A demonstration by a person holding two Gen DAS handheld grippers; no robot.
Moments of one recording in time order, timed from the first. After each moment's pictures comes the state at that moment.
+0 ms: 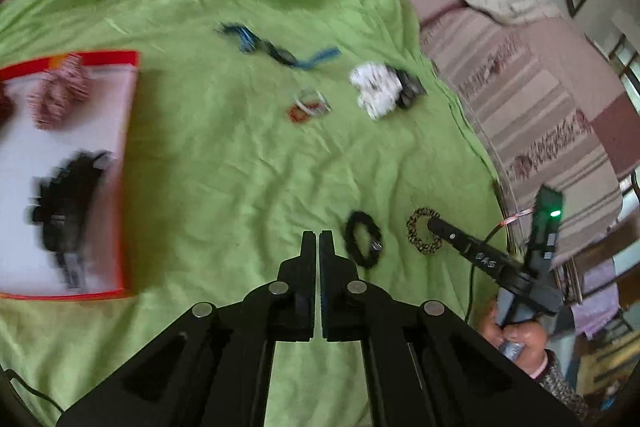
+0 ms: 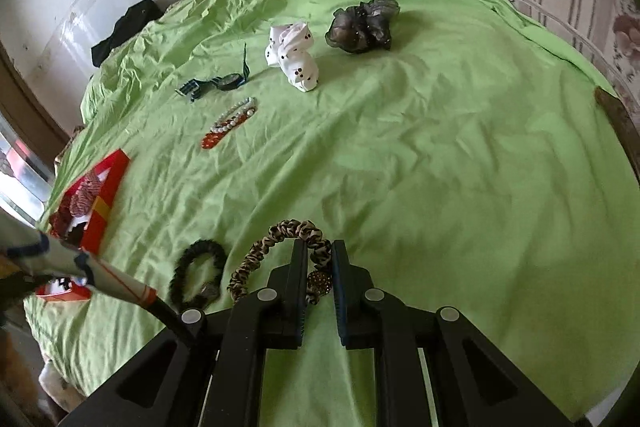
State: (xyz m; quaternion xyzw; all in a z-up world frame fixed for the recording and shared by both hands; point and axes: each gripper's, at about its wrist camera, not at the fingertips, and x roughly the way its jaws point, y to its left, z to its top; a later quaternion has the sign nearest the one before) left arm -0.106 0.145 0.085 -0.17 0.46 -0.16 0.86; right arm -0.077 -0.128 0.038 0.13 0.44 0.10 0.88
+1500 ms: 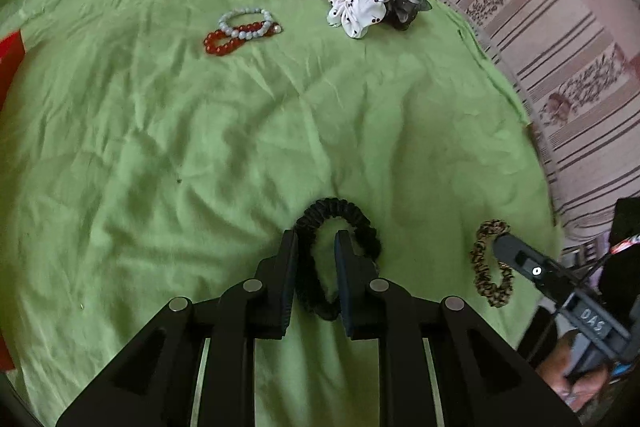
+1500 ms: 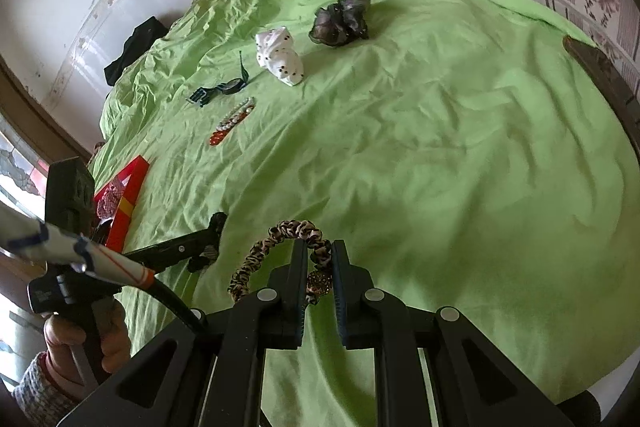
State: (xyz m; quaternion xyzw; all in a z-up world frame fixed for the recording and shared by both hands) left arm -0.046 0.049 0.017 -0.09 0.52 -0.17 0.83; right arm -0.104 -0.169 0.028 0.19 0.44 0.13 0.87
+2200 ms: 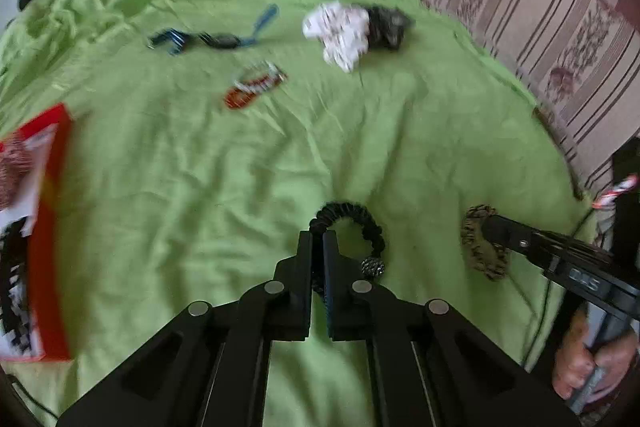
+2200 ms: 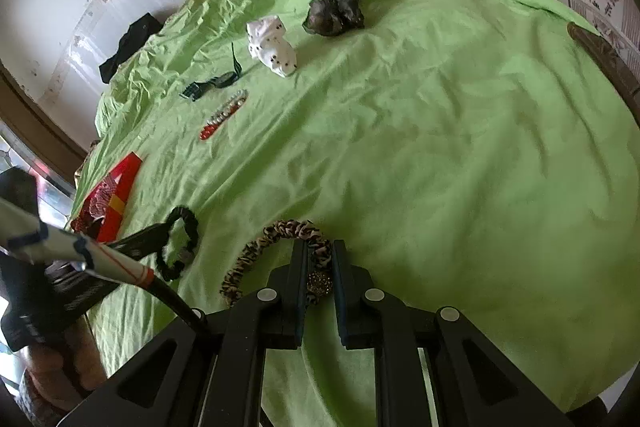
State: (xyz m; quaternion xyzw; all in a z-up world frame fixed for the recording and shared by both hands) left arm -0.087 0.050 0.058 0.00 0.45 -0.13 0.88; right arm -0.099 -0.168 0.017 0.19 0.44 0.13 0.87
